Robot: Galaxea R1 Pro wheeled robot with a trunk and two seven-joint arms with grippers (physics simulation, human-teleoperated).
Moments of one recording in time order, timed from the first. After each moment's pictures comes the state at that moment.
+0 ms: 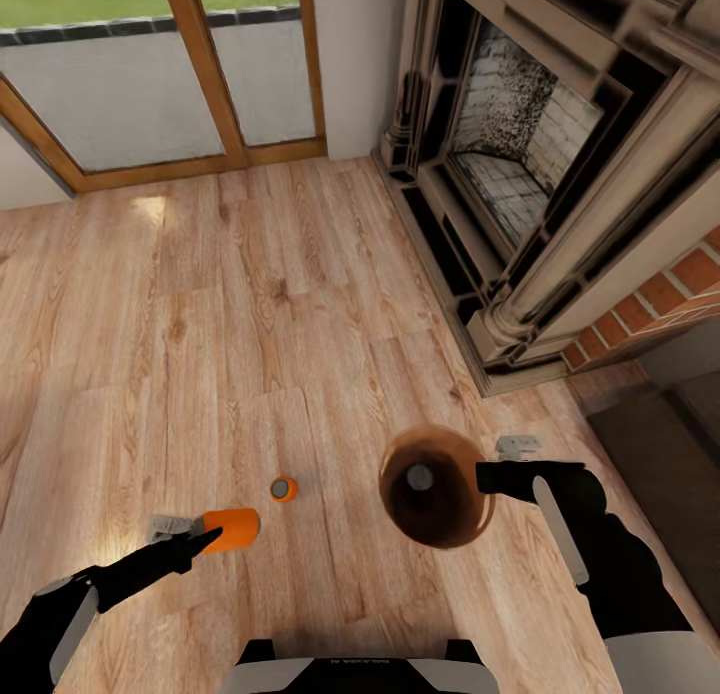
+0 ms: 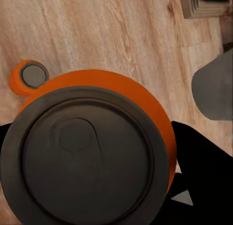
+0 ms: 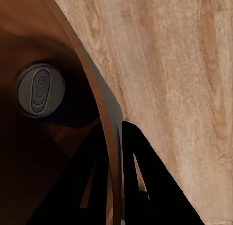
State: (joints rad) left arm -0.40 0.28 0.23 -0.79 0.18 0.21 -0.93; right arm -0.53 -0.14 0.04 -1.38 -0.19 0.99 0.09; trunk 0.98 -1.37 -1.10
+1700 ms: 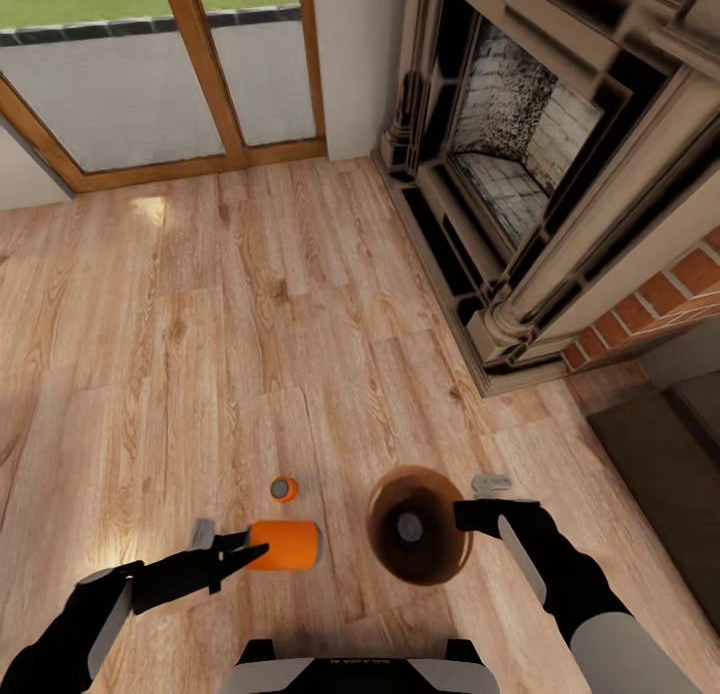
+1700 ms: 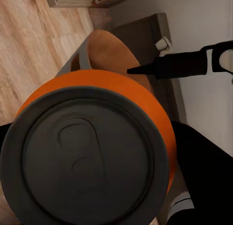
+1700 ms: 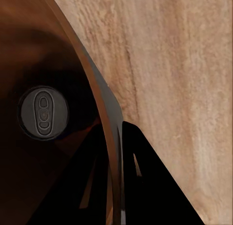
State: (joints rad) left arm -0.40 0.21 0.16 -0.84 0.18 0.28 -1.35; right arm -0.58 -0.10 0.15 -0.90 -0.19 0.64 0.08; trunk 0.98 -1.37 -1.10
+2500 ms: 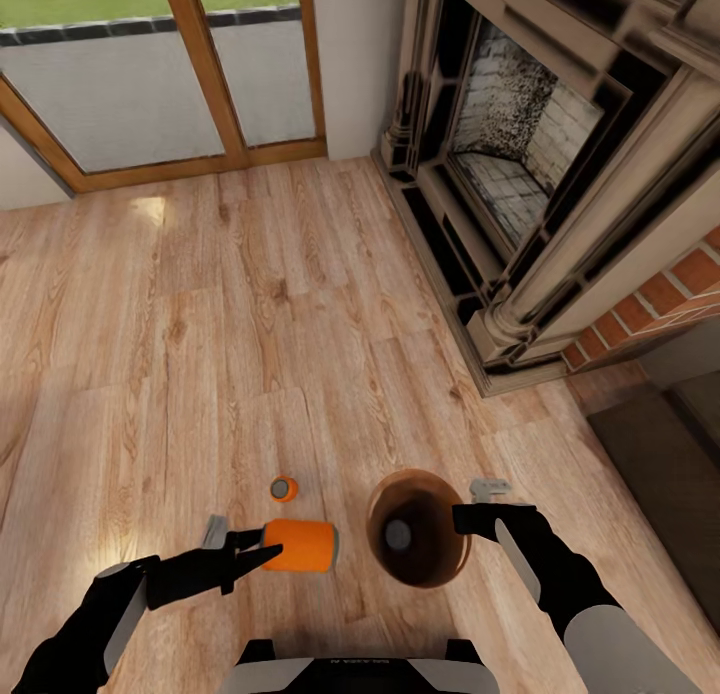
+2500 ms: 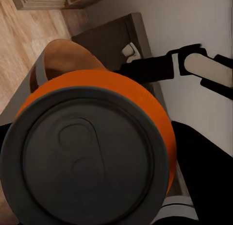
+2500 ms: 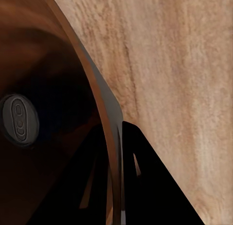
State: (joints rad) left arm -0.40 0.17 0.13 -0.88 0.18 0.28 -1.40; right arm -0.60 -0.09 0.15 -0.80 -0.19 0.58 0.08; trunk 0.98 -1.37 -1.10
